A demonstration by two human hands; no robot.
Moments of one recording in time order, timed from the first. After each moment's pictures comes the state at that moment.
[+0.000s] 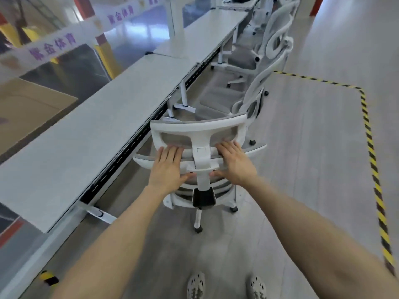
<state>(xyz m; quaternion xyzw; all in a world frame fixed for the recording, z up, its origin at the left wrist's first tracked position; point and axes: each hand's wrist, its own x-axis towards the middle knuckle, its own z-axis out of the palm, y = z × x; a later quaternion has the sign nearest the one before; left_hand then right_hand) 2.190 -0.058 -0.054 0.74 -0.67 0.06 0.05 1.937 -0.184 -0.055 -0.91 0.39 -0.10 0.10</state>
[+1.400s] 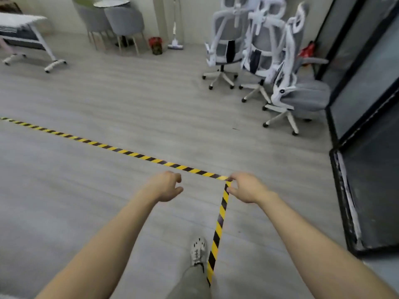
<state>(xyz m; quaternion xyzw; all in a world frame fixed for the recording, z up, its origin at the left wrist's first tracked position) 1.509 0.371 -0.017 0.04 -0.97 -0.06 -0.22 1.439 0.667 -0.037 -0.17 0.95 -0.10 0.24</state>
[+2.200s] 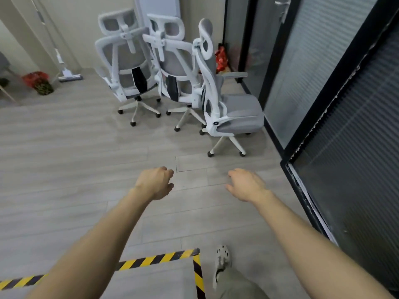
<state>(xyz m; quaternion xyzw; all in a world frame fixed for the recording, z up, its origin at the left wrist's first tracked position) 0.814 0.532 -0.022 -0.21 -0.96 0.09 -0.16 0.888 0.829 -0.030 0.03 0.98 -0.04 0.18</state>
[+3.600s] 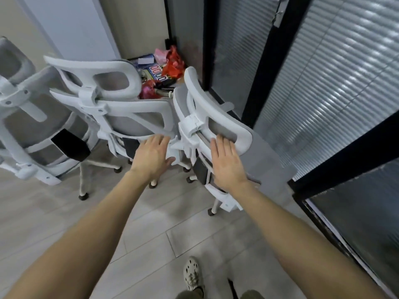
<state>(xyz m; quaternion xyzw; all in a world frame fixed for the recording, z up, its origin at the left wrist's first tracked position) -0.020 0.694 -0.034 -0.37 -0.93 -0.01 -0.02 0.137 0.901 -0.073 0.13 0.98 0.15 -0.02</state>
